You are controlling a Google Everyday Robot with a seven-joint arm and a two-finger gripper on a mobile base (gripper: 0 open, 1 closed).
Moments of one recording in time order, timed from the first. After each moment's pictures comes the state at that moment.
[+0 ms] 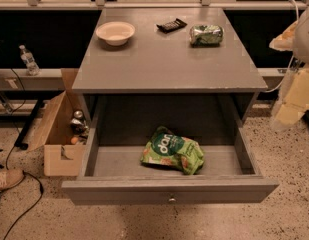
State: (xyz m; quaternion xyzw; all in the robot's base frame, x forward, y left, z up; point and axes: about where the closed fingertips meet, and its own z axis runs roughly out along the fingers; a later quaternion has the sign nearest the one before) arm 0.438 -0.214 0.985 -0.60 0.78 -0.04 0.17
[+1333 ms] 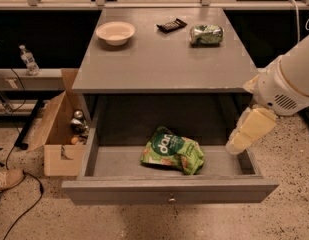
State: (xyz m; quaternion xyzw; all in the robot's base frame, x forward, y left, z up) arm 0.455 -0.186 0.883 -0.53 0.82 0.05 0.20
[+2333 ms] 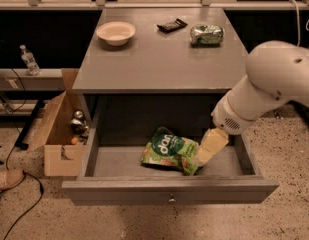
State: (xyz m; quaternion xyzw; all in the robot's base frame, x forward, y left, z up) arm 0.492 -0.143 0.765 -0.52 0.83 0.10 0.15
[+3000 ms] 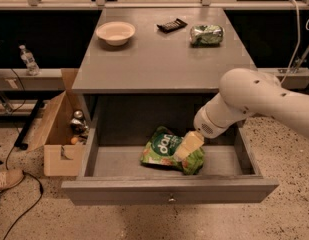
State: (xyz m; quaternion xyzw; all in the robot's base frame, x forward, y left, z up) arm 0.544 -0.114 0.694 -0.47 0.85 0.12 0.18
